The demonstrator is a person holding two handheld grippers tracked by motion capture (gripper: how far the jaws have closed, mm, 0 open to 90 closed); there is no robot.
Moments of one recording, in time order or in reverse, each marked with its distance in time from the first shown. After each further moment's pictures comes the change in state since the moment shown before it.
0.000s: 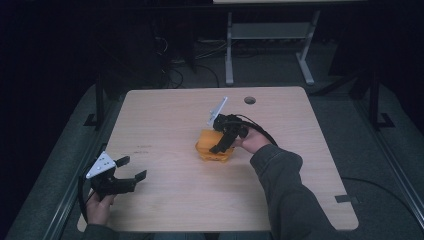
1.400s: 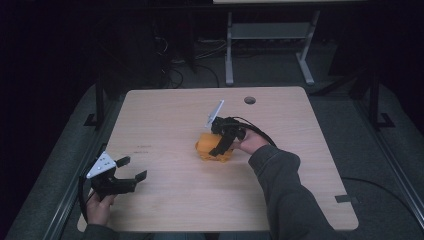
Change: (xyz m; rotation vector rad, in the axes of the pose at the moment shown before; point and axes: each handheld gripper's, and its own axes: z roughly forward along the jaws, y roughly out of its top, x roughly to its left) left arm 0.000 0.000 0.001 0.004 -0.003 0.001; right arm -0.001 -0.001 0.013 0.036 0.018 0.004
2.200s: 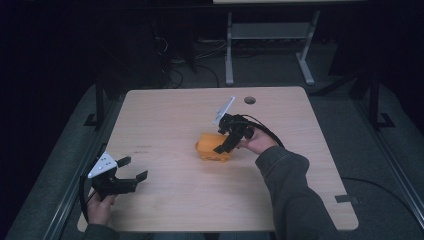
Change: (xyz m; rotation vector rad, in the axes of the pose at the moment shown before) left arm -0.002 0.000 0.001 0.005 -0.001 0.003; right arm 0.003 -0.014 -0.026 -0.063 -0.040 0.034
